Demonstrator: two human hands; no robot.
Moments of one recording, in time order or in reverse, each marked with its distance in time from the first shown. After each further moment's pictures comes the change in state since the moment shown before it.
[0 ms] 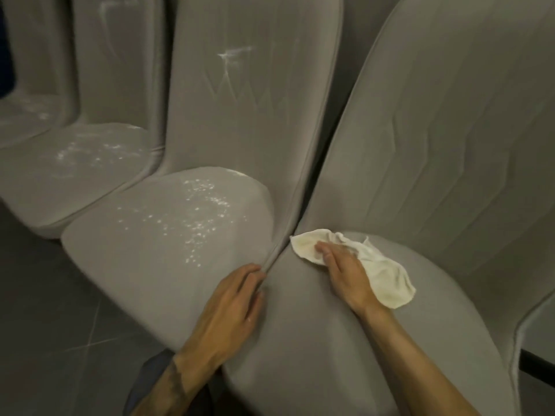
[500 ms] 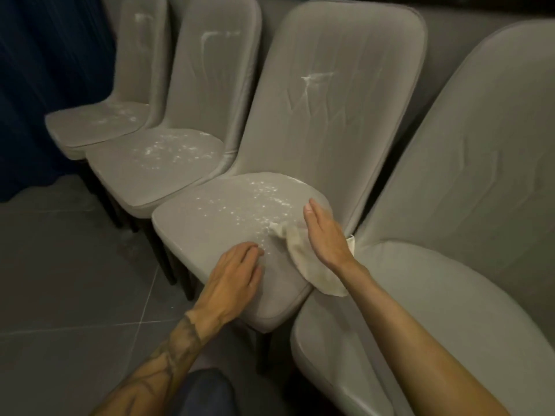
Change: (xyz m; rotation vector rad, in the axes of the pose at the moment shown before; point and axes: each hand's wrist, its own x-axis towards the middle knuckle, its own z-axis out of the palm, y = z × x) left_hand -0.045 -0.087 -0.072 0.152 0.206 -0.031; right_hand 0.012 -0.164 0.089 0.075 -0.114 -0.163
